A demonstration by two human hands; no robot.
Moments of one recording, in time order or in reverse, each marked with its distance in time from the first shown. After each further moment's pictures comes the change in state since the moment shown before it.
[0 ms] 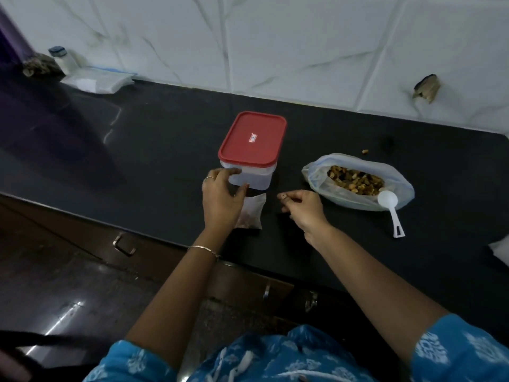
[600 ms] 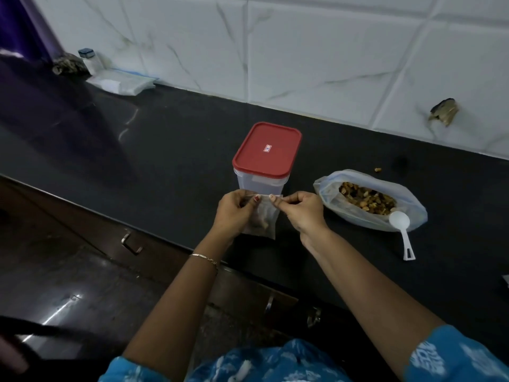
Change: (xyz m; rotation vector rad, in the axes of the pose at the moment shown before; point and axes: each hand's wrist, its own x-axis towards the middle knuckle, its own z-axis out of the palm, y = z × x) left_hand -0.004 -0.007 -0.006 -0.417 -0.267 -0.201; right_hand -0.008 -0.029 0.020 0.074 -0.006 -0.093
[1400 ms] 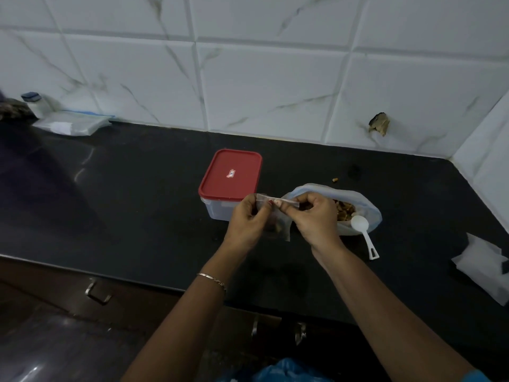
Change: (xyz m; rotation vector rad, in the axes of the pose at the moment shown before) left_hand -0.016 0.068 0.049 -0.316 -0.270 0.109; right_hand -0.015 -0.021 -0.066 -0.104 0.223 -0.300
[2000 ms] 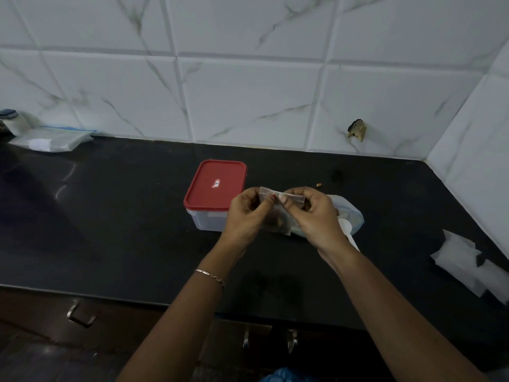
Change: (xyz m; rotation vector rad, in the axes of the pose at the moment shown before) left_hand 0.010 0.027 0.024 -0.030 -0.080 0.162; right_hand -0.004 -0.022 -0.037 0.155 -0.087 -0.142
